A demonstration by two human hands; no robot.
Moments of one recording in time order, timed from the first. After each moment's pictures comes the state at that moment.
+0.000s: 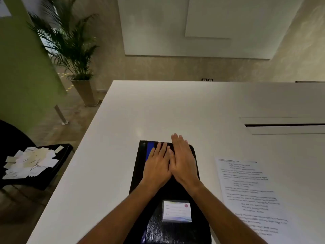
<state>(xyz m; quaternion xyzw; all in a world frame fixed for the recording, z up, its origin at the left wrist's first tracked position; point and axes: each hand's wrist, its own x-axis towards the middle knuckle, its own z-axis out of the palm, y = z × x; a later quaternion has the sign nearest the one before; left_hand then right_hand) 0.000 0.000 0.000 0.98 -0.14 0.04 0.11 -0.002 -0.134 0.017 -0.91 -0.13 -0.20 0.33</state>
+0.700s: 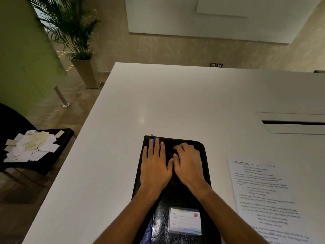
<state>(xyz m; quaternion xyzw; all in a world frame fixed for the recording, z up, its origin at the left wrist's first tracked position) 0.013 0.019 -0.024 1.00 -0.01 0.05 0.08 0.033 -0.128 -0.011 -0.96 -0.11 -0.14 0.22</state>
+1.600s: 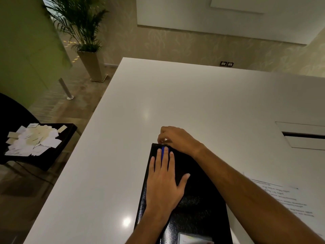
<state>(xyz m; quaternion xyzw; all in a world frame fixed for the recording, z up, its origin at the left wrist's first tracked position) 0.016 0.016 -0.049 0.98 0.00 0.14 0.12 0.194 -0.074 0.020 -0.89 -0.42 0.03 0.14</state>
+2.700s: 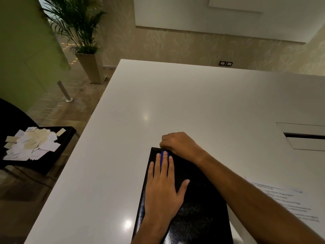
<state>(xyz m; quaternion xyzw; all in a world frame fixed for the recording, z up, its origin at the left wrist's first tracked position) 0.014 0.018 -0.049 0.99 0.00 0.12 0.11 0.192 -0.082 0.012 -0.87 -0.49 -0.06 0.07</state>
